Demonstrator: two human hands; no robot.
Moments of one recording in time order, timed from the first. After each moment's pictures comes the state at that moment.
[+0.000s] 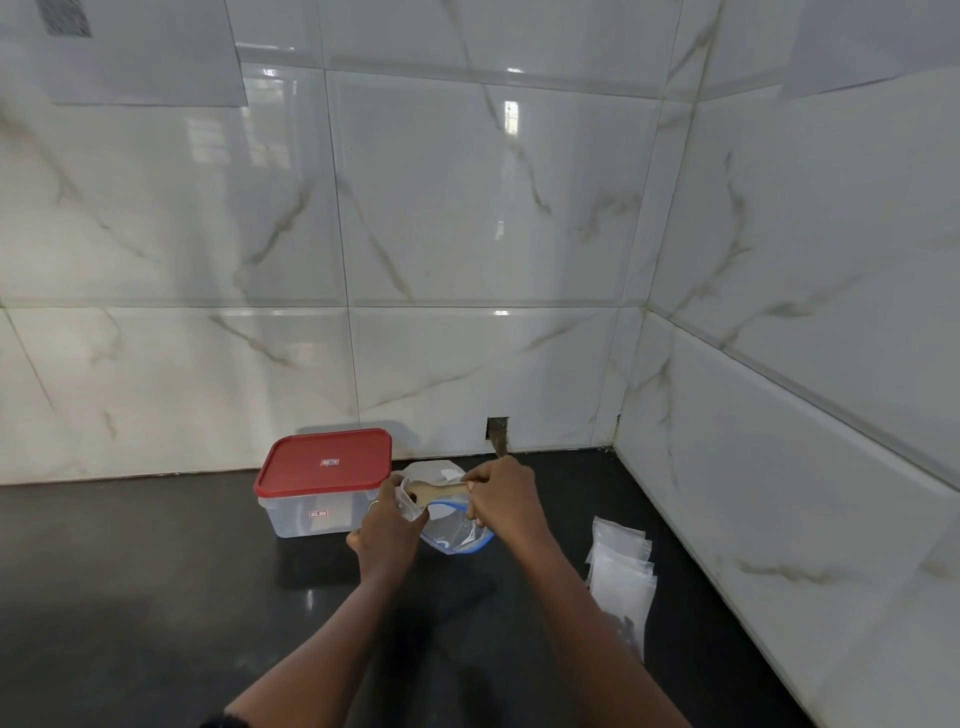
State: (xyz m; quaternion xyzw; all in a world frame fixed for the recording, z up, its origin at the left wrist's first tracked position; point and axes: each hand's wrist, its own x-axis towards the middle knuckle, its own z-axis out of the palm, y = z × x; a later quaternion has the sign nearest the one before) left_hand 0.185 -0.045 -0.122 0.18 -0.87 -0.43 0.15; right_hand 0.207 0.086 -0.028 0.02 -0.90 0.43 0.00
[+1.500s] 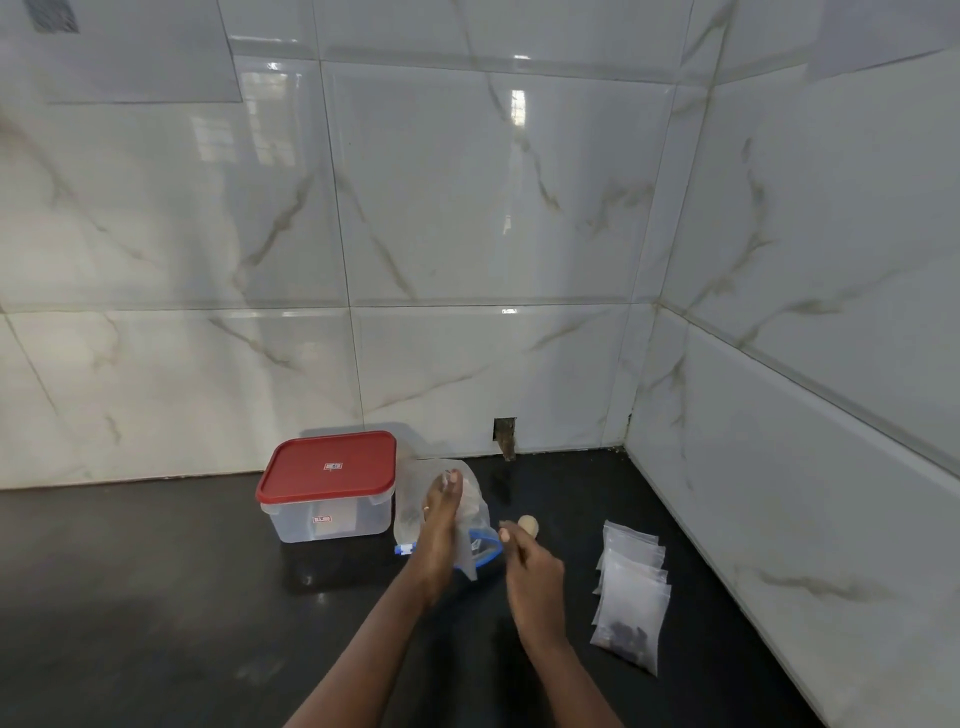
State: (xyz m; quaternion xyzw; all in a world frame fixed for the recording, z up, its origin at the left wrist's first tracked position) left_hand 0.203 -0.010 -0.092 0.08 -0.63 -0.77 -0.06; right_hand 0.219 0.104 -0.136 -0.05 -0.86 0.50 0.10
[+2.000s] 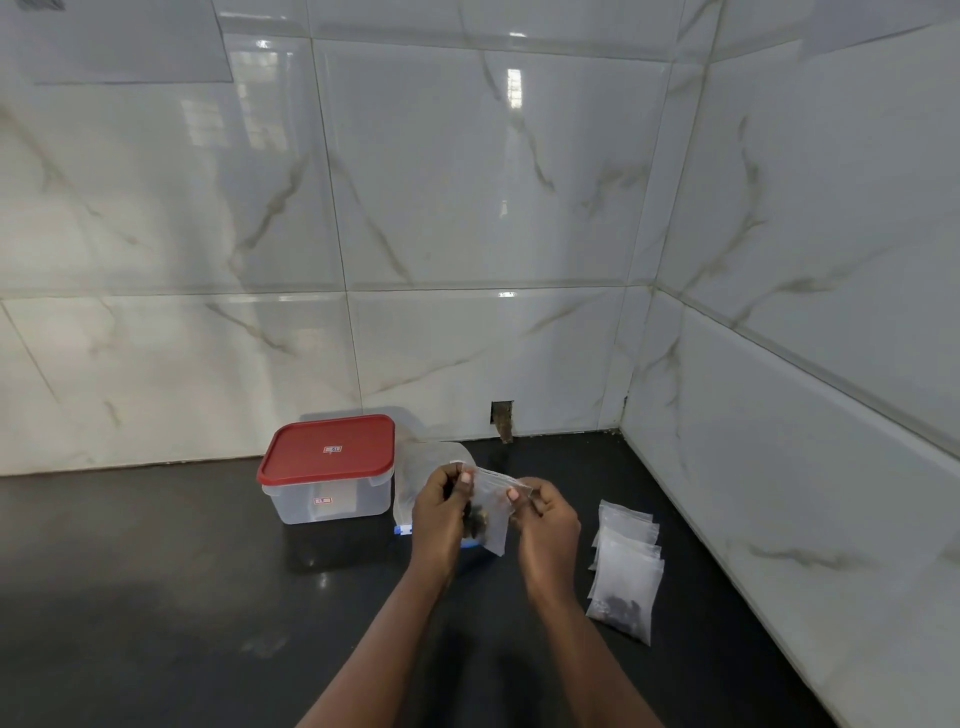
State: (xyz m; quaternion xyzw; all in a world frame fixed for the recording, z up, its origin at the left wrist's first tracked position) left_hand 0.218 0.008 -0.082 0.05 -0.67 -0.73 0.12; right_hand 0.228 0.108 -0.094 -0.07 -0.69 0.70 0.16
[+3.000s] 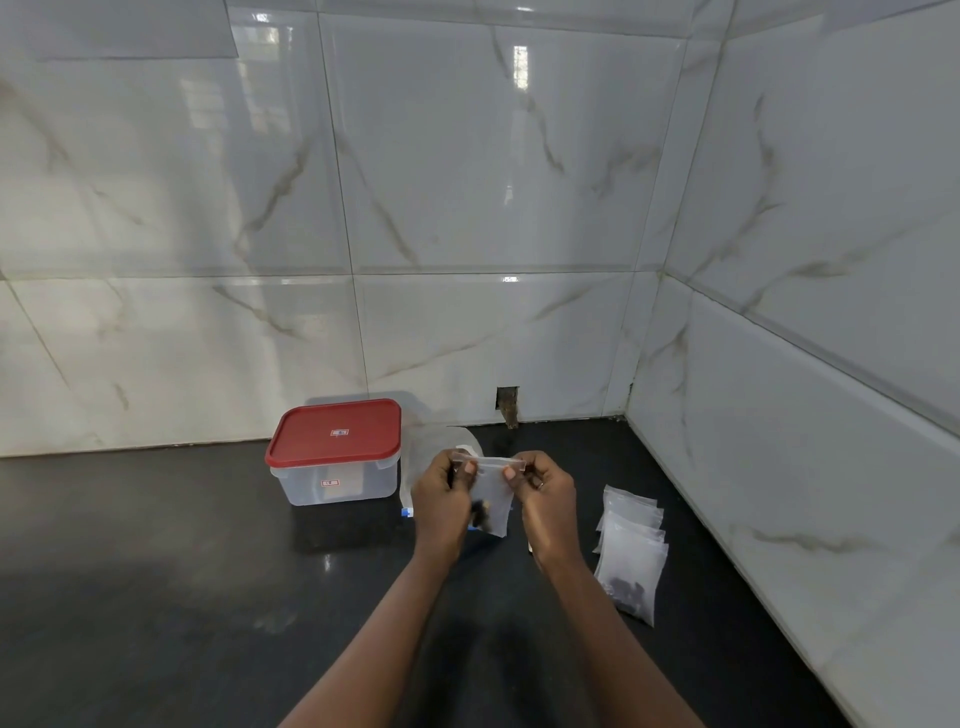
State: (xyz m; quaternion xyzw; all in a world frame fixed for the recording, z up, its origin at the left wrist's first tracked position) left_hand 0.221 0.003 -0.086 0.06 -0.72 -0.67 0.16; right_hand 0.222 0.110 -0.083 0.02 -0.72 0.69 0.11
